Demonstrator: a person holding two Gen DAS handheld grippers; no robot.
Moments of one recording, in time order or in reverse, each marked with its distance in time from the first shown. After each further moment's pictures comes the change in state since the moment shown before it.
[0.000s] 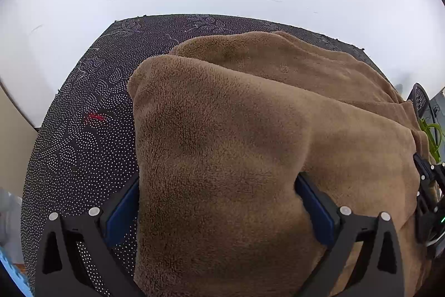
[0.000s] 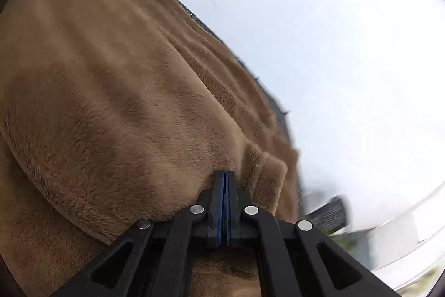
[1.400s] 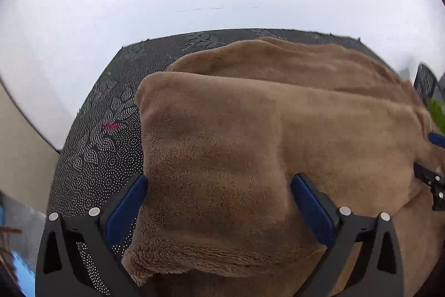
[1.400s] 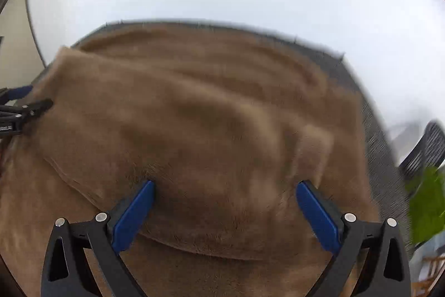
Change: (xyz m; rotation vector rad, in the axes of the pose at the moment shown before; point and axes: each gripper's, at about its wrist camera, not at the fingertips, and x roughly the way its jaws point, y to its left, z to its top) left arm -0.024 -0.035 -0.020 0.130 -0.083 0.143; right arm 0.011 -0.067 -0.009 0.480 0.064 0.592
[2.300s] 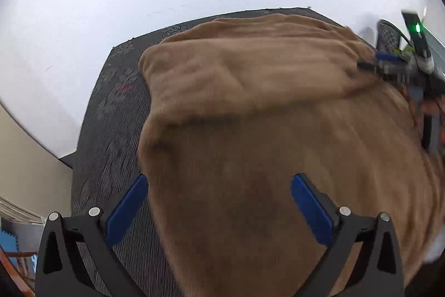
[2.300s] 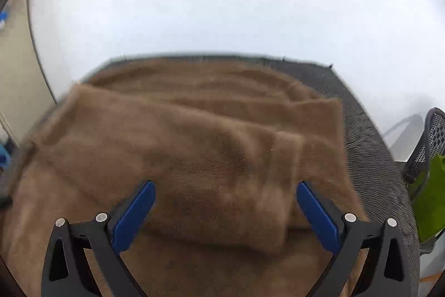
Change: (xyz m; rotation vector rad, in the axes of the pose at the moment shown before) left arm -0.118 0.006 -0.104 0.179 0.027 -0.105; right arm -0.058 -0.023 -0.021 0.110 -0.179 0.081
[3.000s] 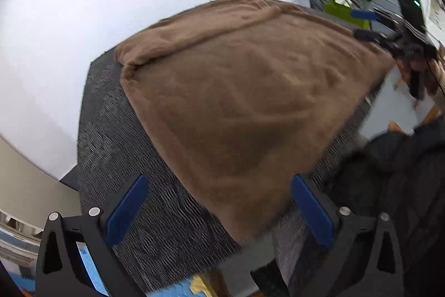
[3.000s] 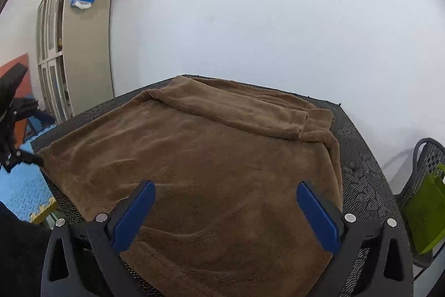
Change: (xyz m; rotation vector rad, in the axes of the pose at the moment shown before) left arm -0.110 -0.056 -0.148 0.258 -0.019 -0.116; right arm -0.187 0.058 -0.158 -0.203 -0.205 0.109
